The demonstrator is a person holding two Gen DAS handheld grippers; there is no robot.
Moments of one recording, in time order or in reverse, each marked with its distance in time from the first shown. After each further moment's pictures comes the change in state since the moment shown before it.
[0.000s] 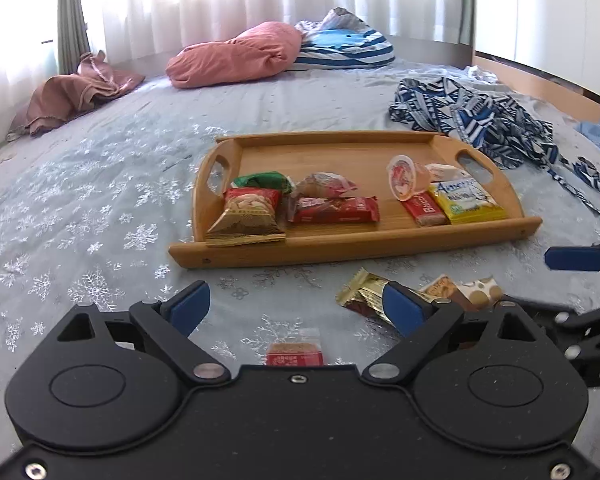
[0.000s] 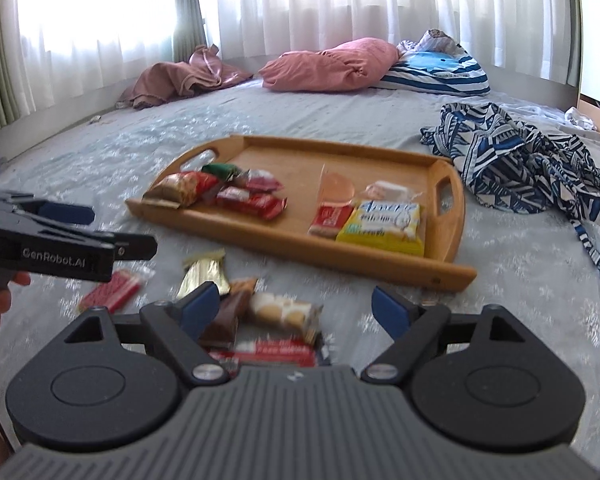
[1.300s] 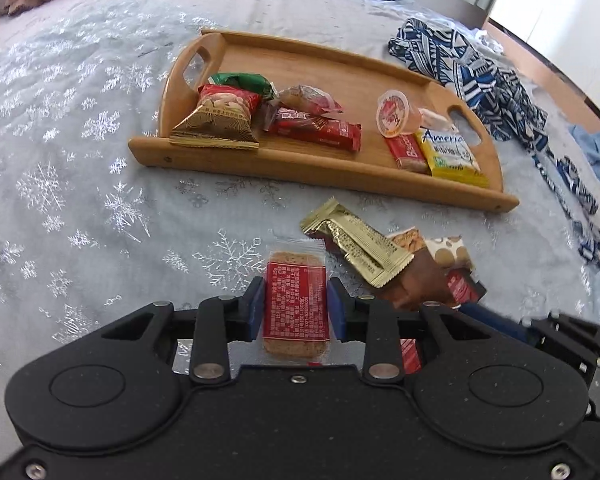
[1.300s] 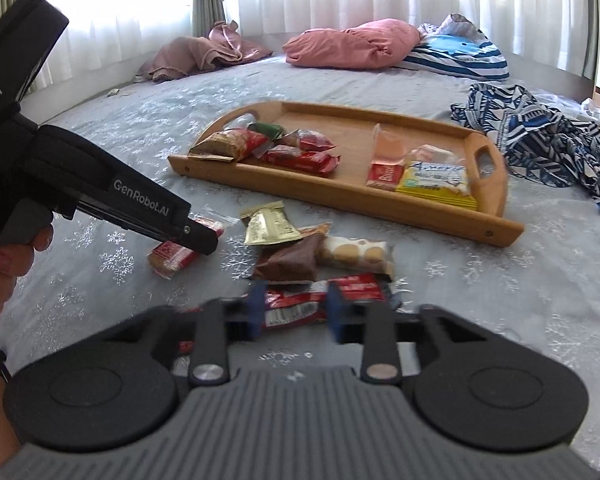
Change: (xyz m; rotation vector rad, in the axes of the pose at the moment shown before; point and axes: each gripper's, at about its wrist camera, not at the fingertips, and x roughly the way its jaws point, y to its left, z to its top) left arm 0.027 0.014 0.005 -0.216 0.303 -0.146; right arm -0.005 0.044 -0.024 -0.022 0.062 0.025
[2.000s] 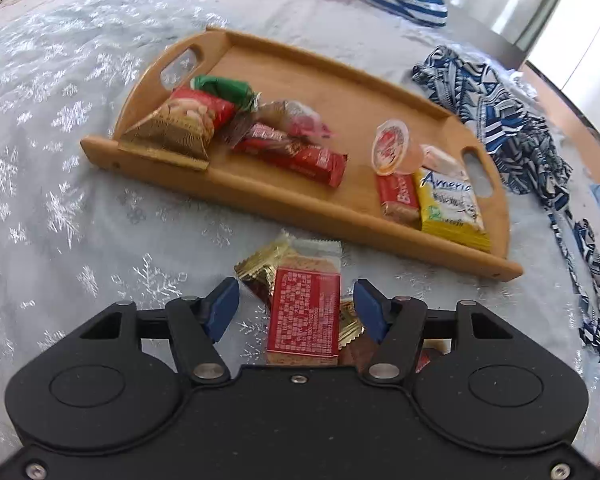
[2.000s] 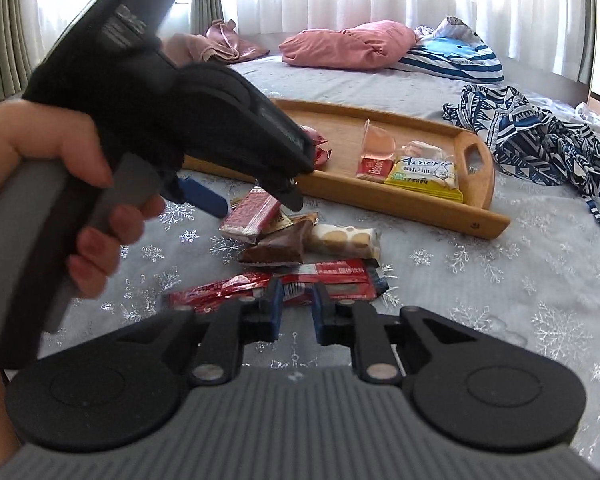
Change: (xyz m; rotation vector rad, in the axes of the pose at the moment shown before) left arm 0.041 -0.042 0.022 -0.161 -0.043 0.050; right arm -0.006 -0.002 -0.010 -0.017 -0.004 -0.020
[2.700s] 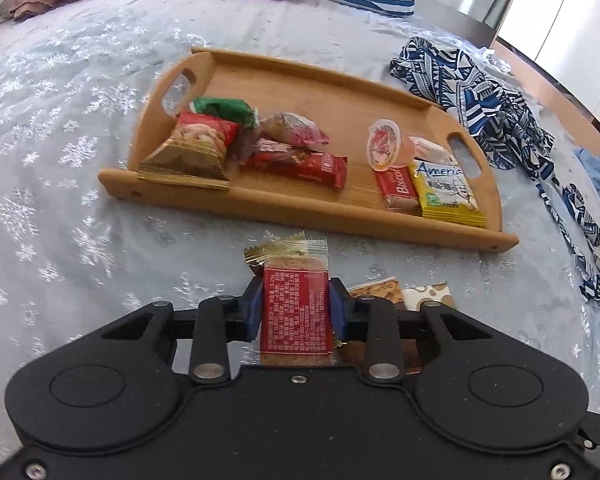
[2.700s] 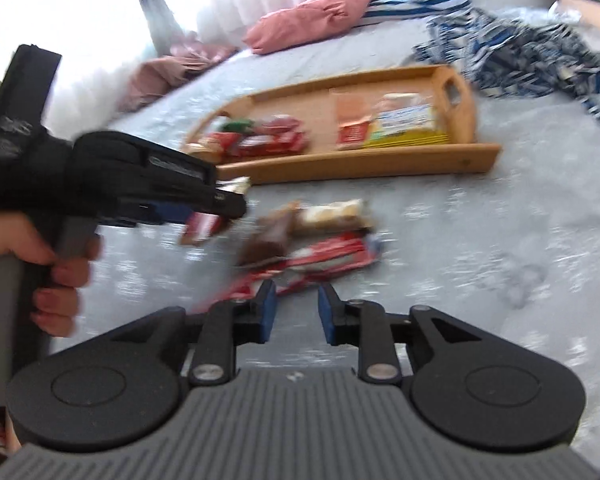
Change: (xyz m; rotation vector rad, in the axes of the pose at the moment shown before) left arm -0.026 0.022 0.002 0.141 -0.012 -0.027; right arm 0.000 -0.032 0.004 0.305 0.060 0.130
